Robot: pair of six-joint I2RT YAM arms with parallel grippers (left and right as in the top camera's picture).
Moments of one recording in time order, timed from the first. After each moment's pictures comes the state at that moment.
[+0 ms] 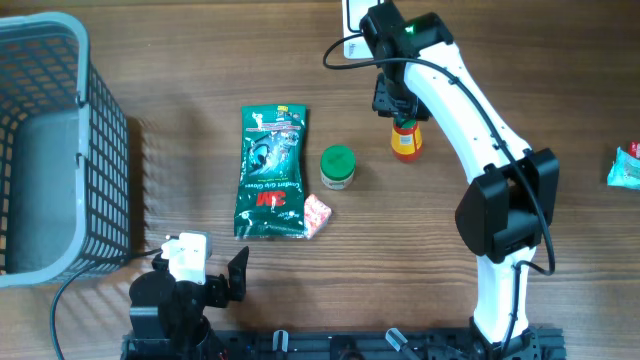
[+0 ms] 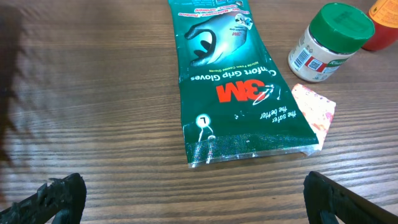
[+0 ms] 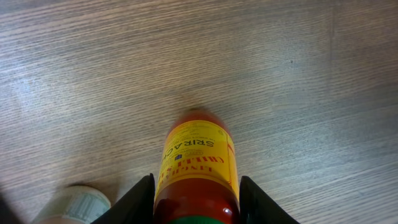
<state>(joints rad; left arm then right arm) -0.01 0.01 0.33 -0.94 0.18 -0.02 0.40 2.16 2.04 -1.39 0.25 0.59</state>
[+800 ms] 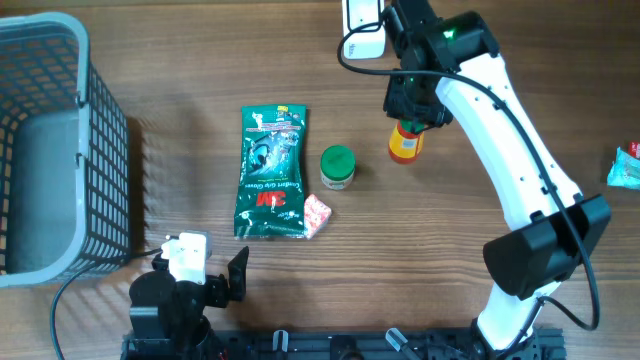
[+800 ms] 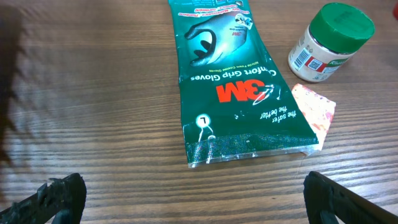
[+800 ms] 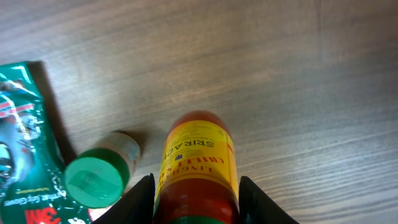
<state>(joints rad) -0.01 0.01 0.33 -0.94 0.18 -0.02 0.40 1.94 1.98 -1.47 0.16 0.64</state>
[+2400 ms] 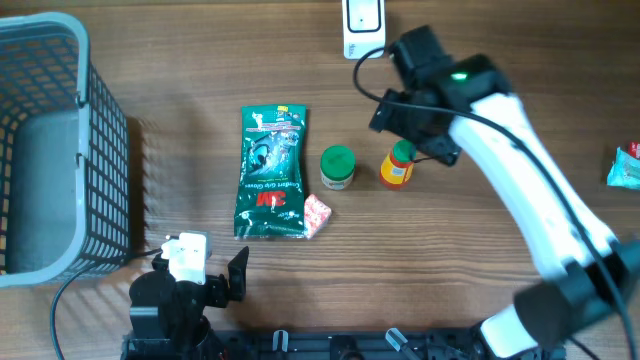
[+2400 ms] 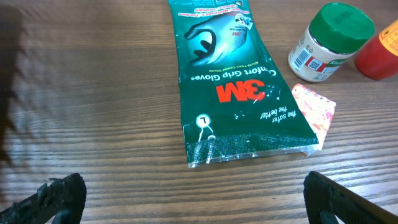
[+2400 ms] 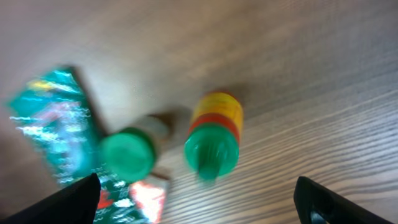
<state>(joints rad) -0.01 0.01 0.33 -0.94 0.18 -0.02 0.42 1.68 1.72 -1.32 0.07 0.88</state>
